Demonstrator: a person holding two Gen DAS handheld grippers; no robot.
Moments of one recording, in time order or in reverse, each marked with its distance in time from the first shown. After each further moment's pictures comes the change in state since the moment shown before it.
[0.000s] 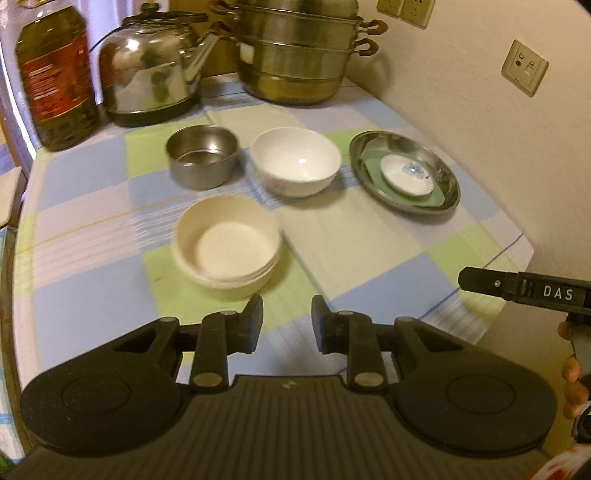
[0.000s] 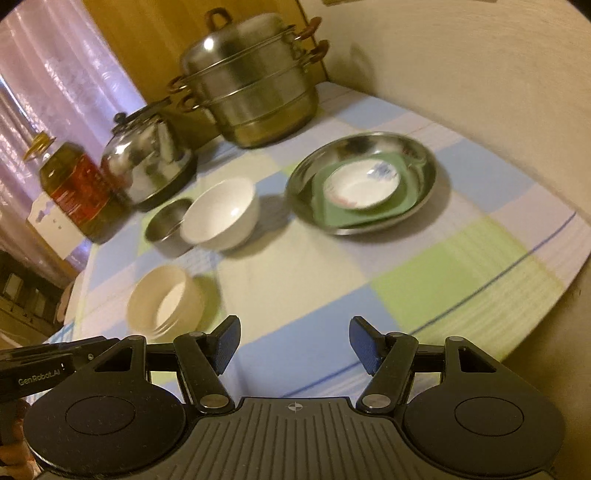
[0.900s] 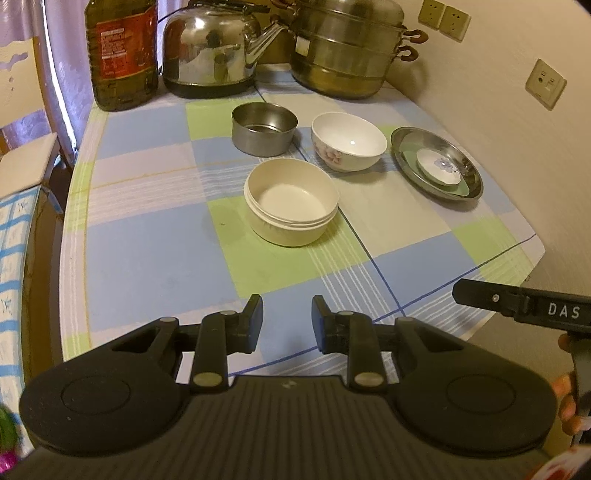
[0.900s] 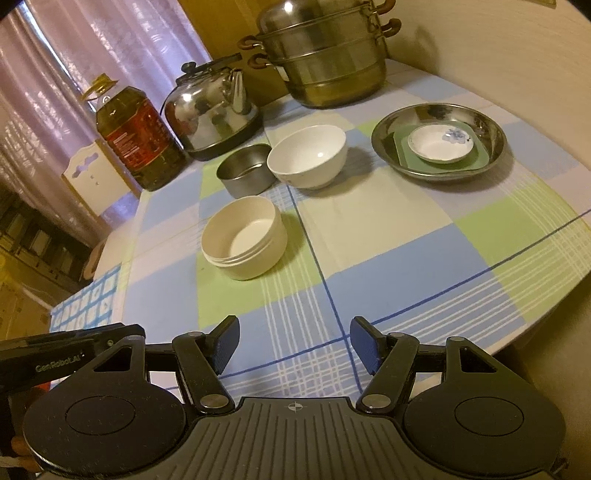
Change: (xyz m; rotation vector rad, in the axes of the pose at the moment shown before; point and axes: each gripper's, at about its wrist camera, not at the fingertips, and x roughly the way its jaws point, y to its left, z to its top) left arm -0.042 0.040 -0.047 -0.101 0.008 0.052; right arm -0.007 0.063 -0.046 -0.090 0.075 0.087
